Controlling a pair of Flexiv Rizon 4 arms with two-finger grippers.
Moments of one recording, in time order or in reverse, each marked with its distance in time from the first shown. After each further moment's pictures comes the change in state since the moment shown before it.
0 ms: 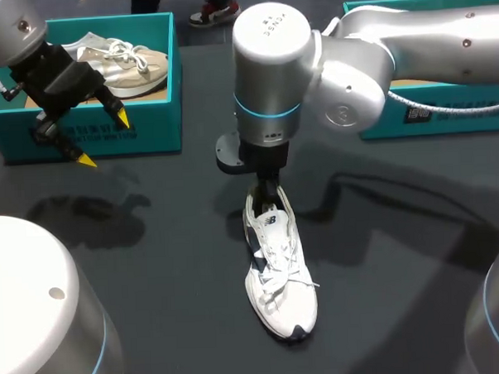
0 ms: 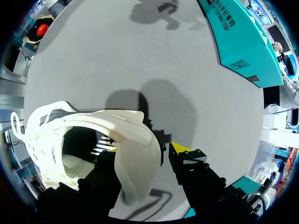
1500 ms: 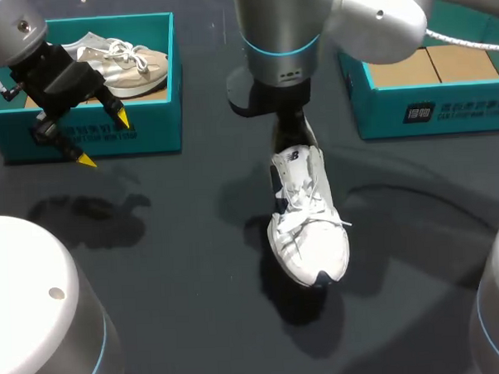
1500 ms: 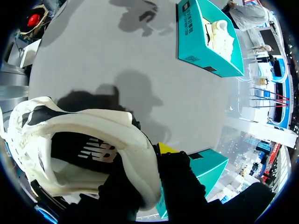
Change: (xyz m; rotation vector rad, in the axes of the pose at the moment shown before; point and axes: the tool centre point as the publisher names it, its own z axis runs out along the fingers) left arm 0.000 0.000 0.000 0.000 0.000 0.000; right arm -0.032 -0.043 -0.149 0.137 -0.187 -0.014
